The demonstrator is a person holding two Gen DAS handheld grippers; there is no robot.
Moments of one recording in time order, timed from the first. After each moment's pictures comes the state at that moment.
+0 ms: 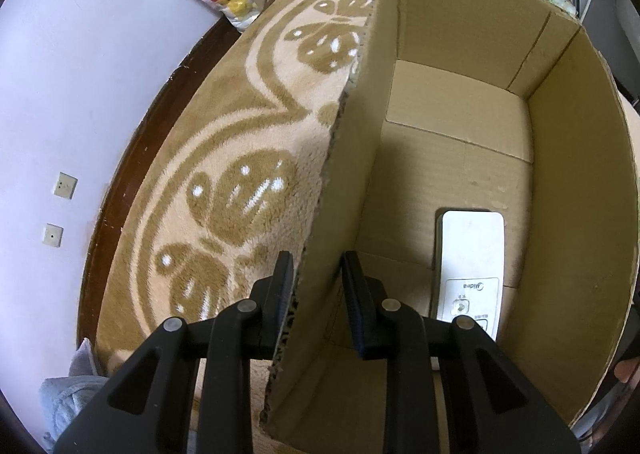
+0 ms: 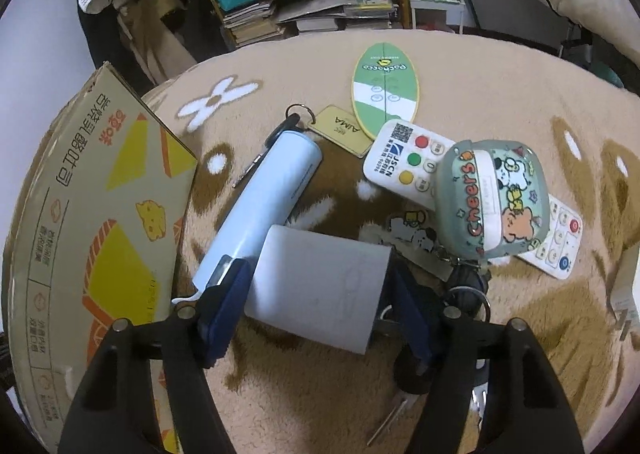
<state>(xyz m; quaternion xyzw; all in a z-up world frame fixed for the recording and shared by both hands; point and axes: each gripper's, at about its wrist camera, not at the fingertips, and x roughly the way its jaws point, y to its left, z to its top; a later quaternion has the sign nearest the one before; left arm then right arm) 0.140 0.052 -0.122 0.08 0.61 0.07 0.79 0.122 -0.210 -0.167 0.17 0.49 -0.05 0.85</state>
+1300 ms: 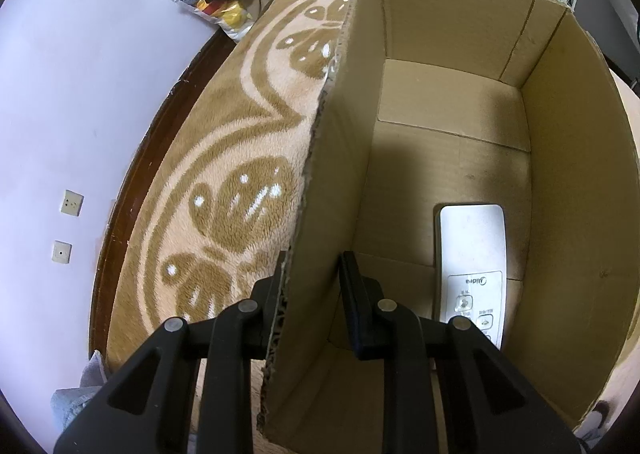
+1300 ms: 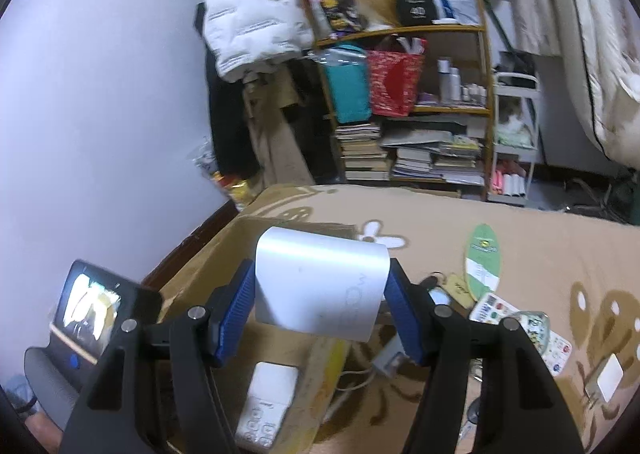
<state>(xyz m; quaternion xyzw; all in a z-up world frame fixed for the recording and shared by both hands) 0.138 0.041 -0.121 0.11 0.60 0.06 0.79 0.096 -0.127 -0.029 0.10 0.30 0.07 0.95</state>
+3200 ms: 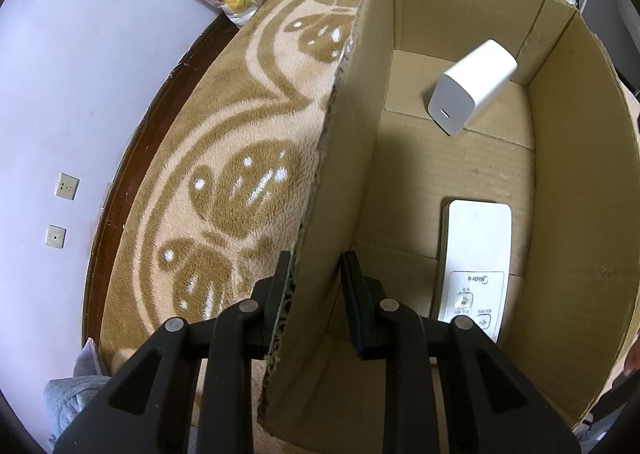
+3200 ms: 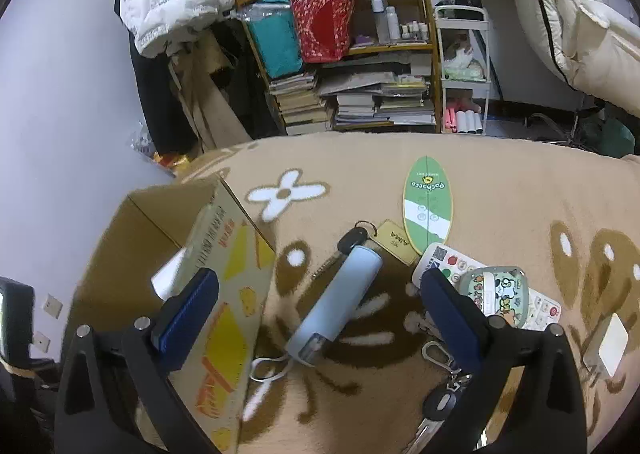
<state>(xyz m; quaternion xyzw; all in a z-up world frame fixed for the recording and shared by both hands) 0.137 0.052 -0.128 0.08 0.61 0.07 0.78 0.125 -0.195 -0.095 0.15 0.38 -0.02 0.91</state>
